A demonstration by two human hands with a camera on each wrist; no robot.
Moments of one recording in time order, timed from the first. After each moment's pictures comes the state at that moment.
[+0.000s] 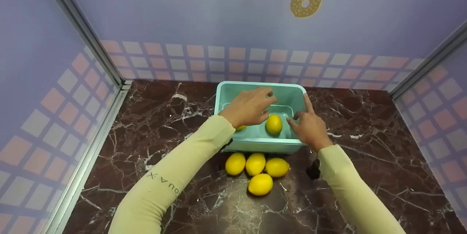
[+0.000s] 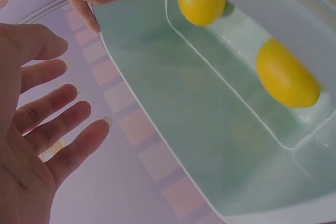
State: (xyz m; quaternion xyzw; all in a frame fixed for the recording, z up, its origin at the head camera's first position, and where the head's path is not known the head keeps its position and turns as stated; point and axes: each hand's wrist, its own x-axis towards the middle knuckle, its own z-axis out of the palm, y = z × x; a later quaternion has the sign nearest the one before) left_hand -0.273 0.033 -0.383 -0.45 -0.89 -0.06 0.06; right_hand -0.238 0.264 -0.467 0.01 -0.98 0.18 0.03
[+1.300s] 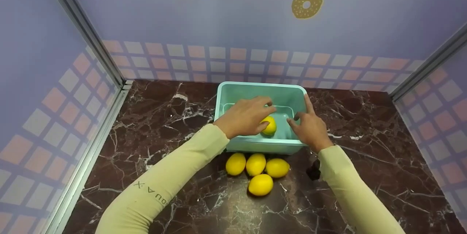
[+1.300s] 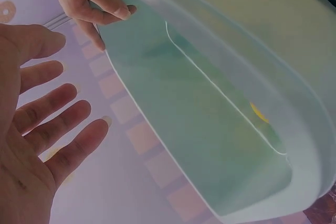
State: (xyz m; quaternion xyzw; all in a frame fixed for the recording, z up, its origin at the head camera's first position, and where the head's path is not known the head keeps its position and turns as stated) left_hand -0.253 0.020 -0.386 -0.49 -0.87 -0.04 0.09; right_hand -0.239 0.264 -0.465 0.01 -0.98 0.18 0.02
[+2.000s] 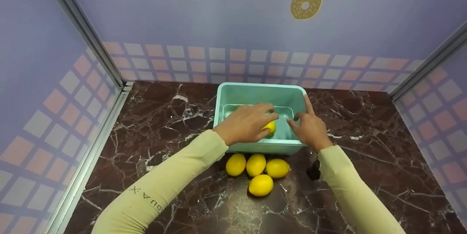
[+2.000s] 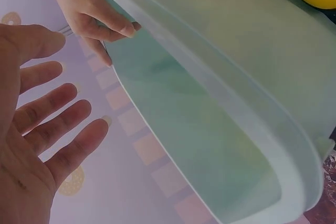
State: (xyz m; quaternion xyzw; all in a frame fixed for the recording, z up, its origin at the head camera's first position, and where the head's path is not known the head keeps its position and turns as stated) left_hand -0.238 0.021 -0.386 -0.50 -0.86 -0.04 0.09; right_hand -0.238 0.264 -0.466 0.01 -0.98 0.18 0.03
